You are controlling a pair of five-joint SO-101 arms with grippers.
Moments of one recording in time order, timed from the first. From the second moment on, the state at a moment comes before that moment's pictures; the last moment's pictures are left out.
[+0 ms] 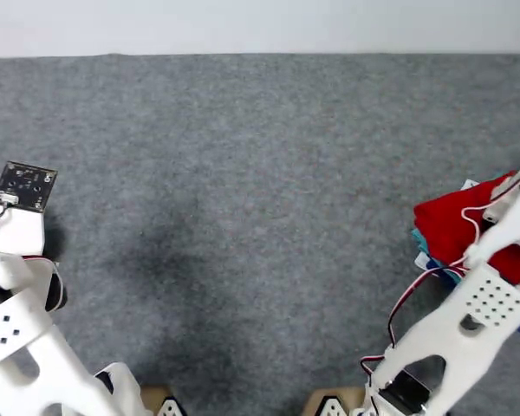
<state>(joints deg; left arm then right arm) -39.5 -44.1 27.6 99.0 -34.2 35.8 49.3 -55.2 100.5 9.4</state>
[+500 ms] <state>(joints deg) -39.5 -44.1 27.6 99.0 -34.2 37.7 39.7 -57.8 99.3 12.4</state>
